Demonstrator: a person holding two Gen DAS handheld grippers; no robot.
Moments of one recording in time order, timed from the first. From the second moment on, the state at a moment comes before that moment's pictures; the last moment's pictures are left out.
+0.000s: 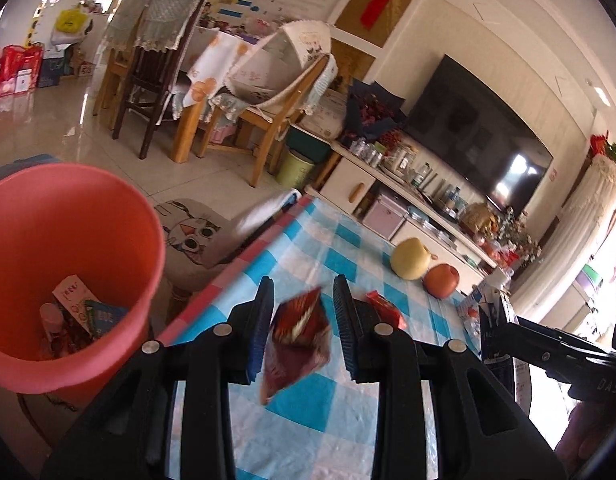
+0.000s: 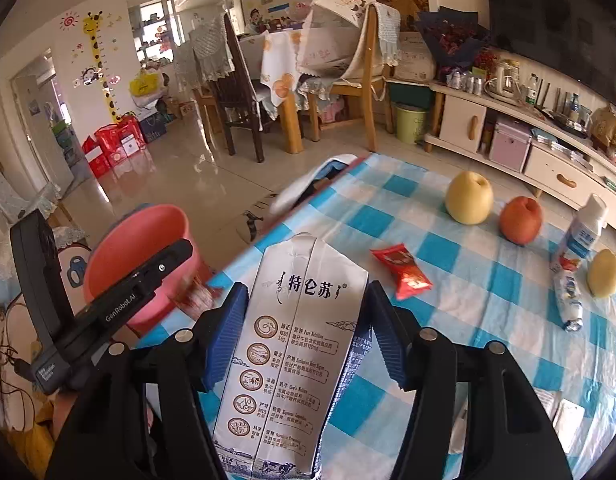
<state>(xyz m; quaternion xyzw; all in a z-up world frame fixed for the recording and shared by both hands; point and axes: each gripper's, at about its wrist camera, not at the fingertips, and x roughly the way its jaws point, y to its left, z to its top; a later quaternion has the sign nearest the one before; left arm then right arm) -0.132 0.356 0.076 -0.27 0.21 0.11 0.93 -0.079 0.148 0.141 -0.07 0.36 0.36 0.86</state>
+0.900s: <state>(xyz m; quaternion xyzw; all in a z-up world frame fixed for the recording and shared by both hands) -0.141 0.417 0.073 -0.28 0.22 0.13 0.93 -0.058 0.251 0.140 -0.12 0.32 0.35 0.87</state>
